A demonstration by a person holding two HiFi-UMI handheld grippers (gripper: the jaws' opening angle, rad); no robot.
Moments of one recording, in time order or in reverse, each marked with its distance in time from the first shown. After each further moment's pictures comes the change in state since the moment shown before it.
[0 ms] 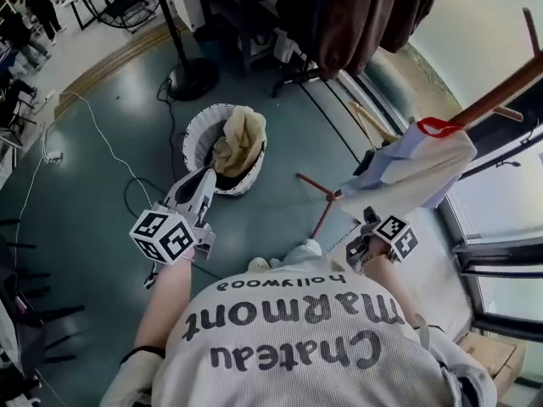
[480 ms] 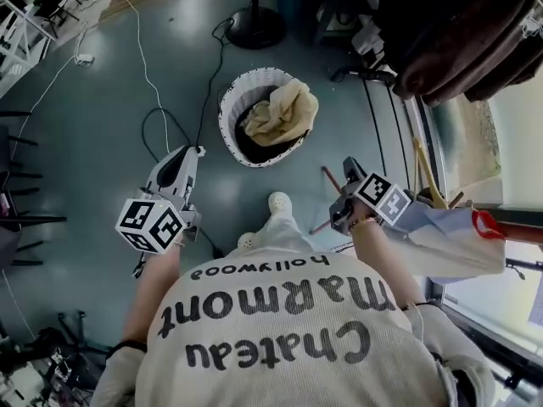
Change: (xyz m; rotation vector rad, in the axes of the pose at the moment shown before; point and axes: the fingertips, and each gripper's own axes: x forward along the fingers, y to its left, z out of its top) left arm -0.066 0.119 0.002 -0.019 -0.092 0.475; right arm 0.159 0.239 -0.055 -0.421 0.279 0.381
